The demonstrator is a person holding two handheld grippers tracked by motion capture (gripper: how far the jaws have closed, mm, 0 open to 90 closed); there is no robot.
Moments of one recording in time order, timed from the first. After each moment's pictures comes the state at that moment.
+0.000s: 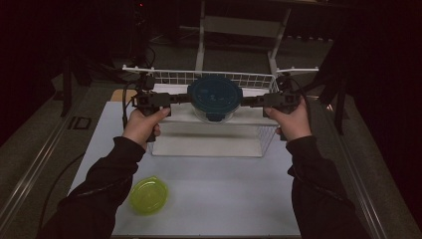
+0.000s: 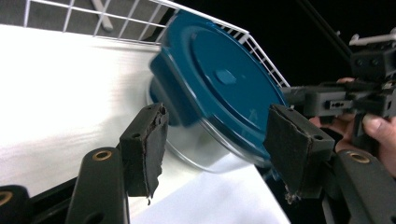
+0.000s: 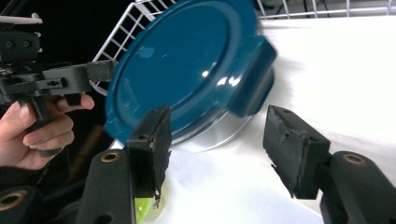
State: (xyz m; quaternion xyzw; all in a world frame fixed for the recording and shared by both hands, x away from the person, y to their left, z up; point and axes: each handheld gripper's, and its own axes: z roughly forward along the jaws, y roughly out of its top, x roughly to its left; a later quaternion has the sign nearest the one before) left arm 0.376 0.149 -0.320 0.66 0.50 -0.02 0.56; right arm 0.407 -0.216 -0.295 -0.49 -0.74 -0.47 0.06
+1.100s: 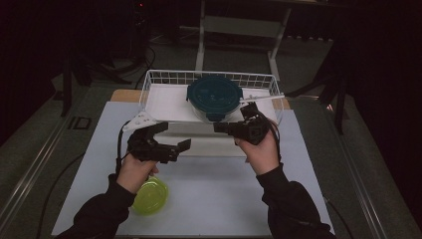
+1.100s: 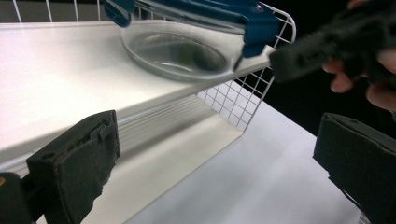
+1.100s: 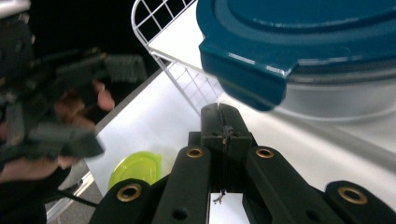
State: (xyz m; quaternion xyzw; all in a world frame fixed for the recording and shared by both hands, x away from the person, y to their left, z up) left arm 0.283 0.139 -0.372 0.73 0.38 0.14 0.56; right arm 0.343 -0.140 -0.327 -0.39 -0.78 -0.48 0.01
